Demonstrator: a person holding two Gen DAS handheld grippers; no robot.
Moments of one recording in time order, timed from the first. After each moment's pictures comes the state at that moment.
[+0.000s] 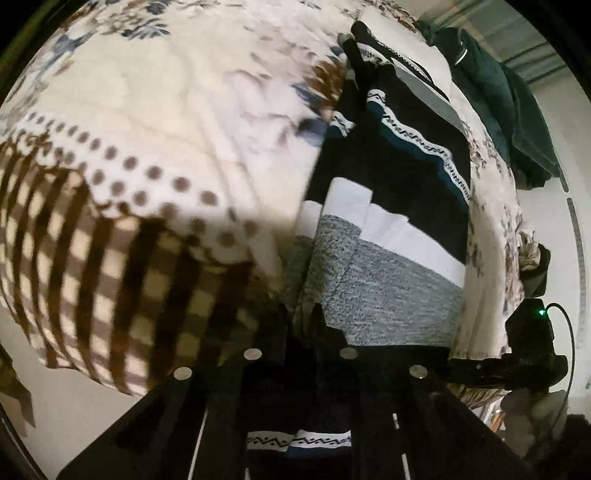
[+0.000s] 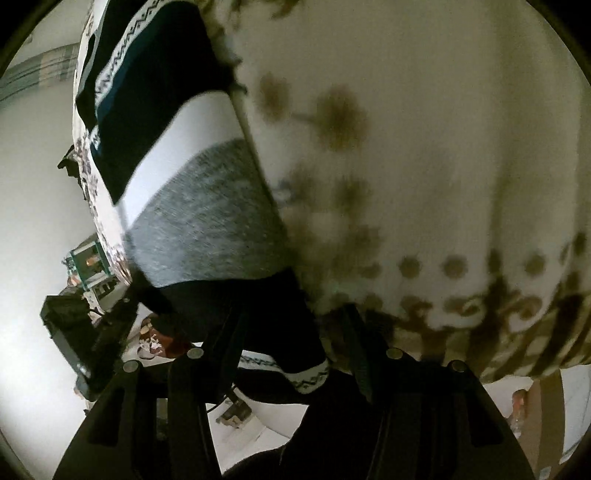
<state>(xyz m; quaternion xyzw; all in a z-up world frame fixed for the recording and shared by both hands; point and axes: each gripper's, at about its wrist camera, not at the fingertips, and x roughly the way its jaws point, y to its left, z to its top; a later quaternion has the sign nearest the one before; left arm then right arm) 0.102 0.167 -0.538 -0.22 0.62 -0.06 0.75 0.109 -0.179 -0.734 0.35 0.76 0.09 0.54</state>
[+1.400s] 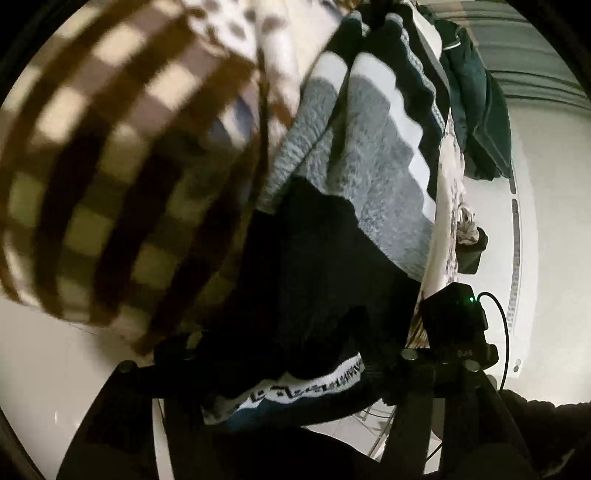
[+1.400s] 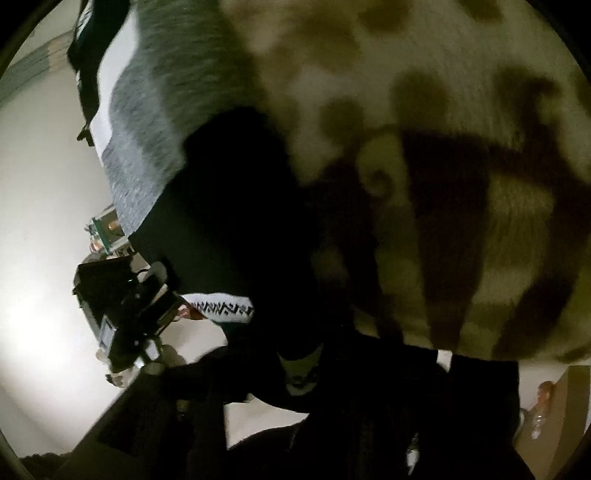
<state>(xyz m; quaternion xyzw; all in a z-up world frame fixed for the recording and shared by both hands) 0.051 0.139 -0.610 -0.37 0.65 -0.18 0.64 0.043 -0.077 -0.797 0.42 0.76 0.17 0.46</state>
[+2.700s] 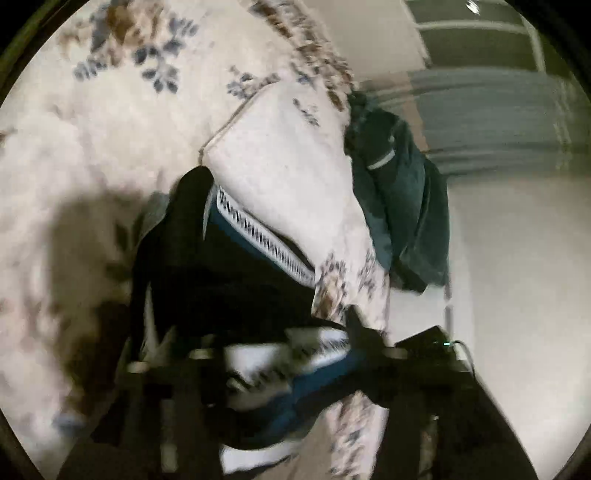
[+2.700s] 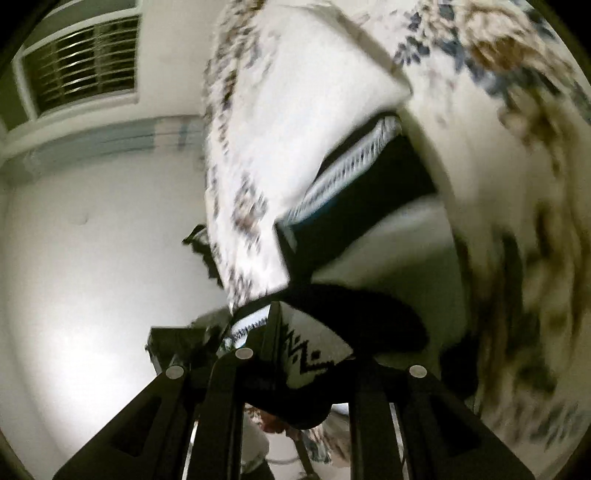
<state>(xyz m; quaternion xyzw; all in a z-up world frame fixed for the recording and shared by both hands) 0.435 0.137 -0.519 -0.47 0.50 -0.21 0.70 0.464 -0.129 -0.651 0.50 0.57 0.18 0.62</state>
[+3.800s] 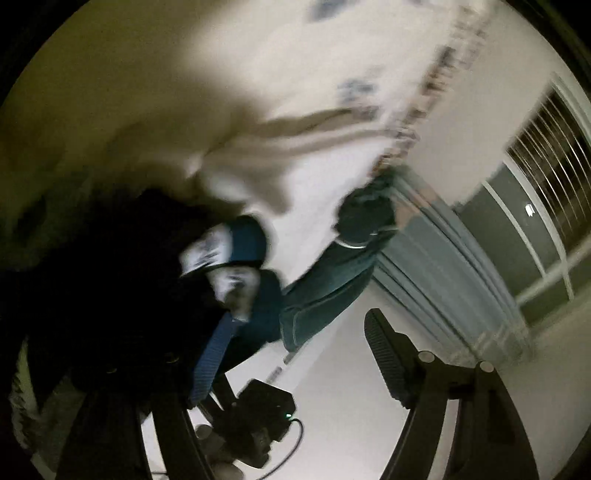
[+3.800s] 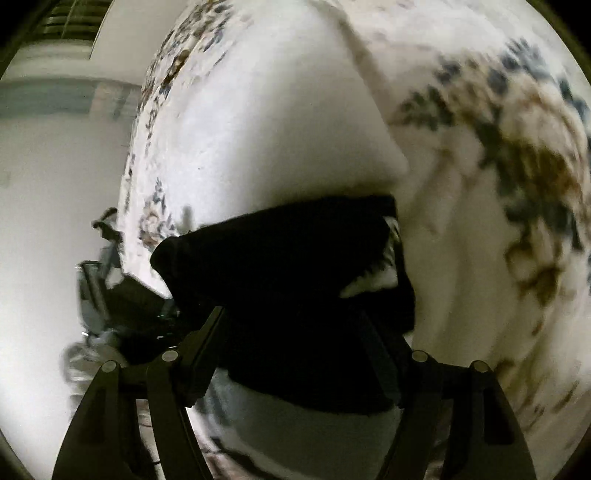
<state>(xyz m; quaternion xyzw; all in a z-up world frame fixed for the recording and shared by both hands) 0.510 0.158 -0.621 -0.78 0.45 -0.16 0.40 0.516 -0.150 -0.666 0.31 0.63 0.11 0.70</state>
